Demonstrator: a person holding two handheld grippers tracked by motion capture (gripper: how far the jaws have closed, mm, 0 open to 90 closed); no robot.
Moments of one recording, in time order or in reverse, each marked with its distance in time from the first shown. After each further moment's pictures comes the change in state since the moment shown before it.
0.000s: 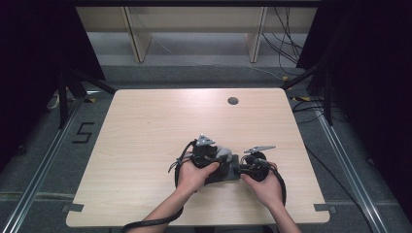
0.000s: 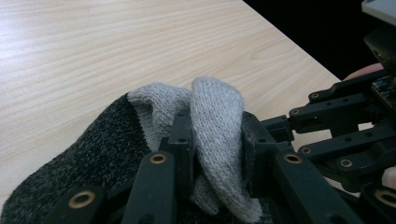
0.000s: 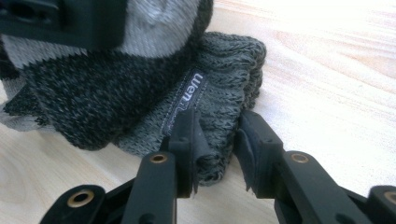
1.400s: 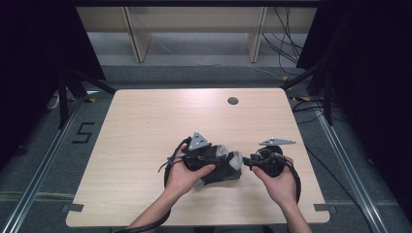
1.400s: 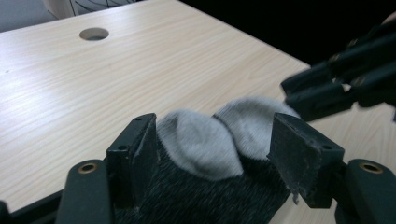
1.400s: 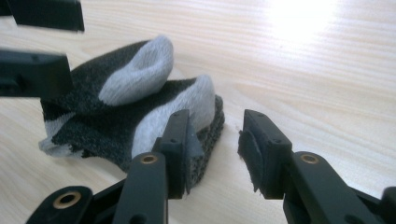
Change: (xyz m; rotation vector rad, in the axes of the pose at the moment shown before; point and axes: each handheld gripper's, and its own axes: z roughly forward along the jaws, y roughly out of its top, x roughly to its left) left arm 0.001 0.005 -0.036 -0.090 0.034 0.182; right arm -0.006 0.012 -0.055 -0.154 -0.016 0.018
